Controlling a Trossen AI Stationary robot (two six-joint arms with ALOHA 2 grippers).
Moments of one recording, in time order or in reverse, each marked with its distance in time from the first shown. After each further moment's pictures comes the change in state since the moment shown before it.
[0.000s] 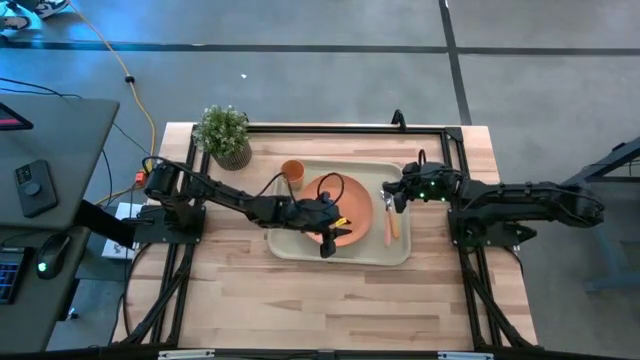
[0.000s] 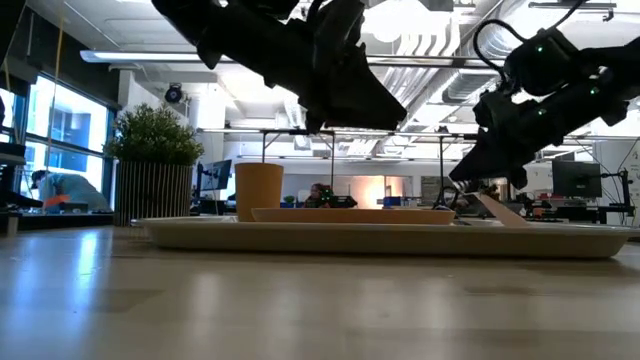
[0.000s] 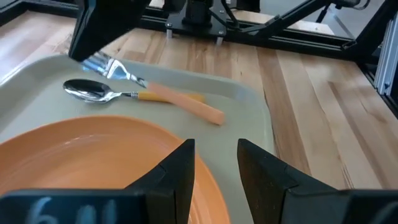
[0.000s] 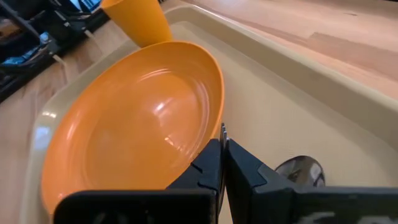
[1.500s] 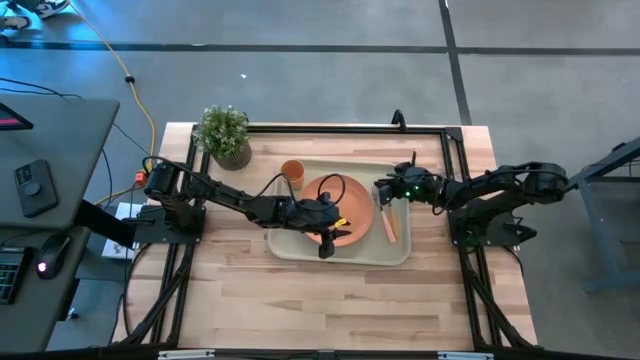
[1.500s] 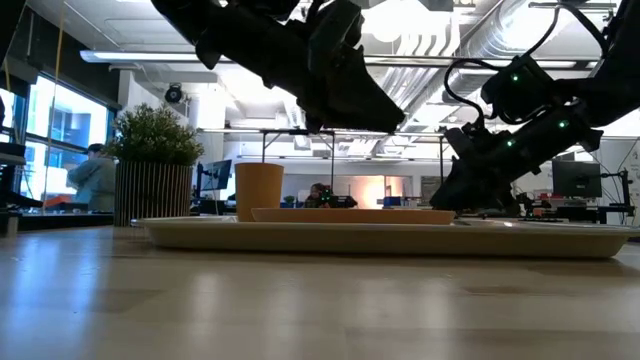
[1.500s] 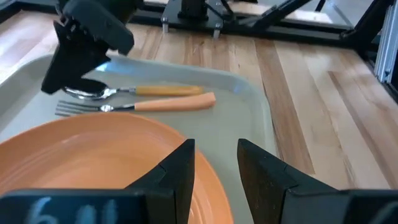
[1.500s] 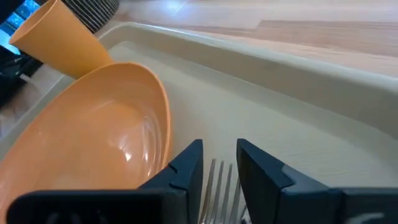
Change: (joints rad) left arm -0.001 -0.001 0.000 -0.022 0.011 0.032; right arm 0.041 0.430 0.000 0.401 0.219 0.217
